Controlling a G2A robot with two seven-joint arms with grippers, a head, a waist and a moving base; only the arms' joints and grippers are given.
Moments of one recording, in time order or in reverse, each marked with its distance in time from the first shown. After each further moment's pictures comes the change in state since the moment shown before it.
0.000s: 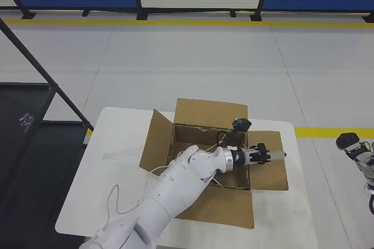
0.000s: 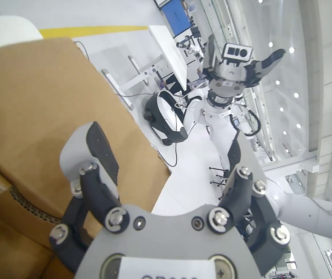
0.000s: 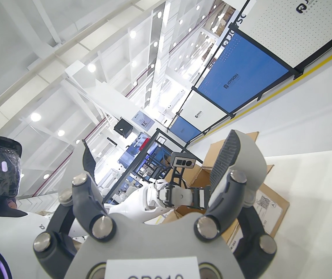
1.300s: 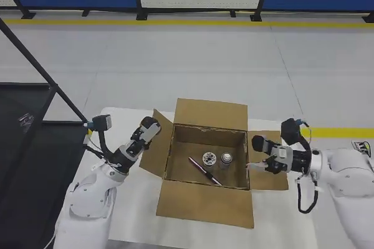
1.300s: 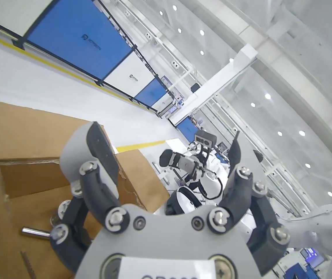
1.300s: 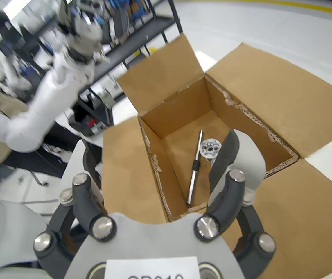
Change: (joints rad) left arm 0.798 0.376 -0.951 -1.237 0.213 0.221 -0.056; right arm 0.222 0.000 -0.496 -0.411 -0.974 -0.030 0.045
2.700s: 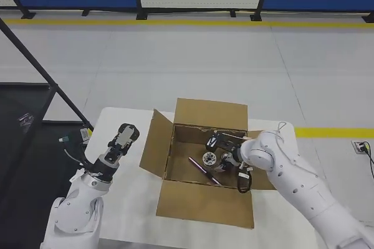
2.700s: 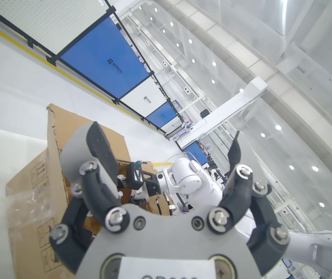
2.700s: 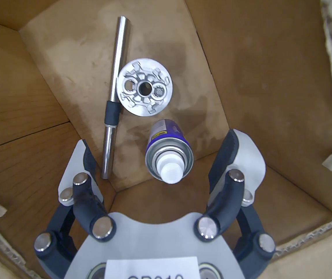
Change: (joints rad) left arm 0.099 0.023 -0.066 -0.052 -0.035 0.034 0.093; right arm 0.471 -0.194 -0.698 0.539 -0.607 0.256 -0.082
